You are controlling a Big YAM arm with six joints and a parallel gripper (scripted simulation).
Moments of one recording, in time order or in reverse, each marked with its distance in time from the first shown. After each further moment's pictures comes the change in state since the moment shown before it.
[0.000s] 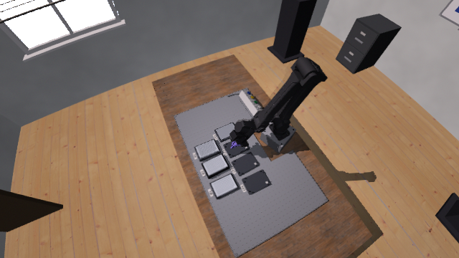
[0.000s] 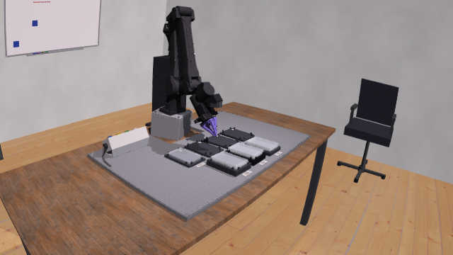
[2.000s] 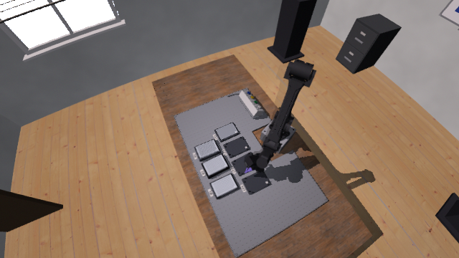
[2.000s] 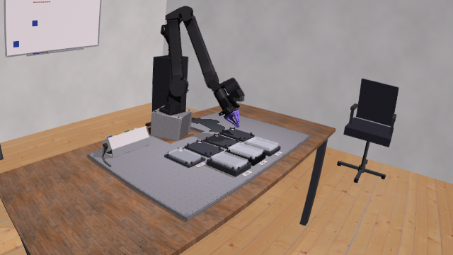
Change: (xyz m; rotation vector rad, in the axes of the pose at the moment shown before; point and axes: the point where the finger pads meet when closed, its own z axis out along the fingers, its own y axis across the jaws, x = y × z) arm -0.005 0.176 -0.003 -0.028 0.001 0.025
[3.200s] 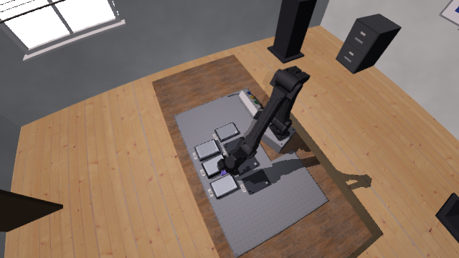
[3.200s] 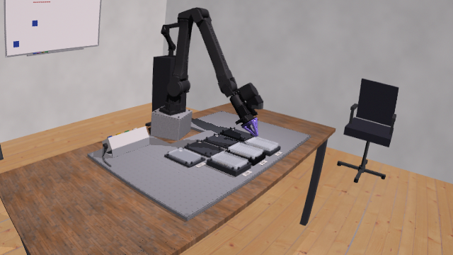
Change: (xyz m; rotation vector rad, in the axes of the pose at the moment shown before) arm -0.100 -0.050 0.083 0.006 -0.002 0.029
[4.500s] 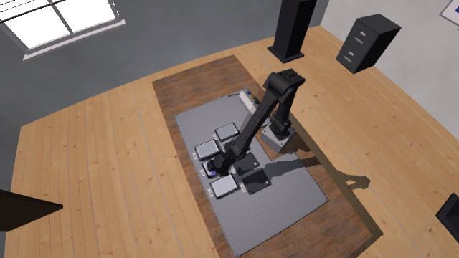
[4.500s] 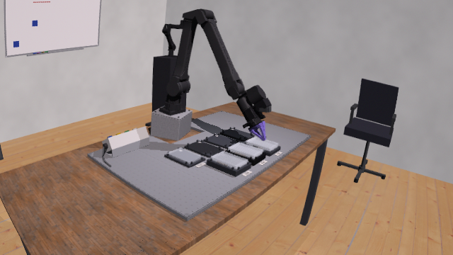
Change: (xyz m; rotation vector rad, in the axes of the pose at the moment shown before) arm -0.039 -0.019 0.032 0.005 -0.003 -0.007
